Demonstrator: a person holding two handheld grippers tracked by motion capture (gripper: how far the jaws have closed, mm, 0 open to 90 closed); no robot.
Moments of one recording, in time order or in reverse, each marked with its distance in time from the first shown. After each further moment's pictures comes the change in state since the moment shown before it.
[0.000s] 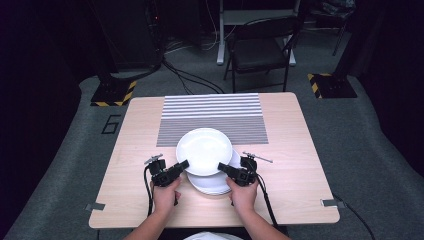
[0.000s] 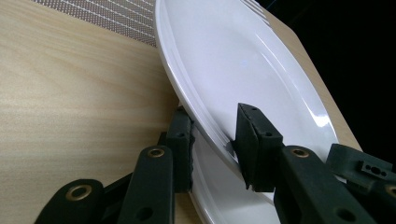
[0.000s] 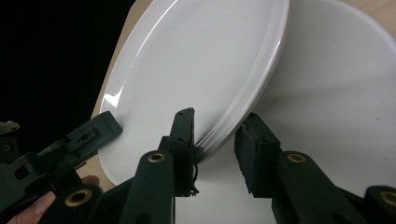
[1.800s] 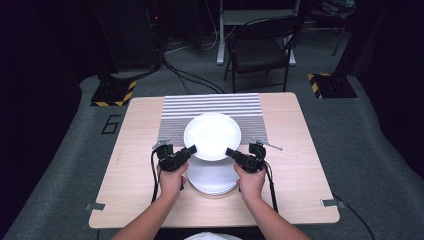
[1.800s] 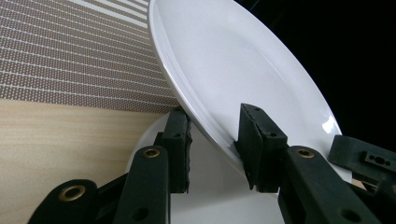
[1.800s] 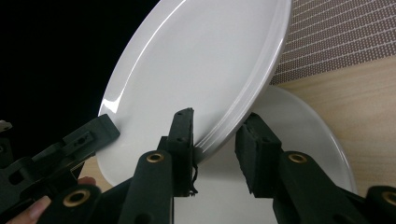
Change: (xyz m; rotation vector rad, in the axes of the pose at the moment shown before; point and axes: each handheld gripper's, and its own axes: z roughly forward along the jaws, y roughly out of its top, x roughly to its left) left arm -0.031 0.037 0.021 -0.032 -0.060 0.108; right arm 0.006 0.045 -0.018 -0.094 -0.014 -0.047
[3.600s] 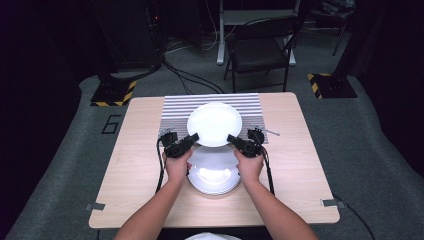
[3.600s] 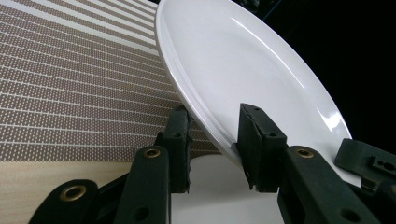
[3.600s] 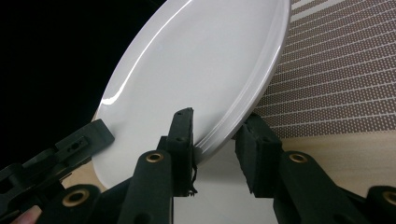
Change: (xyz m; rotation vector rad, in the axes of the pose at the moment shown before) left arm 0.009 0.023 0.041 -0.047 0.034 -0.037; right arm -0.007 0.037 0.032 -0.039 -0.048 -0.049
